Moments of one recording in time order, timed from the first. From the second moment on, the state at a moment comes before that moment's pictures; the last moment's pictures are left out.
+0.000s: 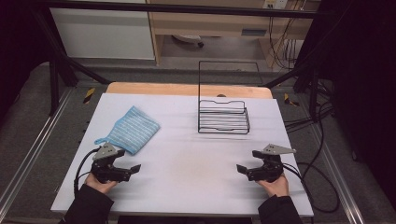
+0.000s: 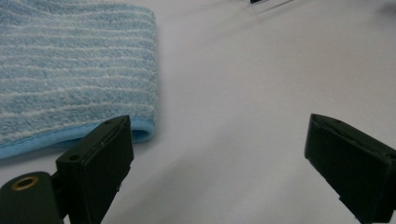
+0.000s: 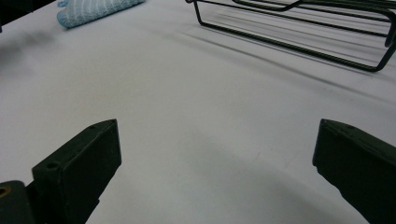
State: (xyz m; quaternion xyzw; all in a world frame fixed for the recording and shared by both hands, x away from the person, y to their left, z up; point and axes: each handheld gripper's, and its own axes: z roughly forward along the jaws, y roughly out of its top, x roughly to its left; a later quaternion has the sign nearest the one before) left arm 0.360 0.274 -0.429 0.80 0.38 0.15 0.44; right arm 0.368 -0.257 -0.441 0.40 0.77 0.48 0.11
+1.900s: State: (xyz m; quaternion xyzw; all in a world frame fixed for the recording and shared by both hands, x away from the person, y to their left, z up) left arm 0.425 0.251 -0.441 0.84 0.41 0.19 0.30; right arm 0.369 -0.255 -0.444 0.41 0.78 0.46 0.12
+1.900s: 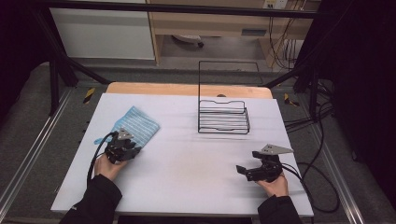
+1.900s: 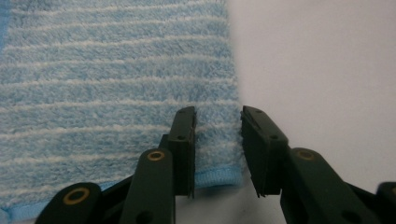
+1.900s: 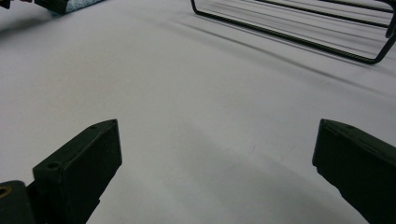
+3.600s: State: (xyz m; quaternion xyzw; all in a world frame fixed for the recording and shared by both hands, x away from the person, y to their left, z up) left arm 0.392 0.216 -0.423 0.83 0.40 0.11 0.37; right arm 0.370 -0.255 -0.444 0.41 0.79 0.45 0.12
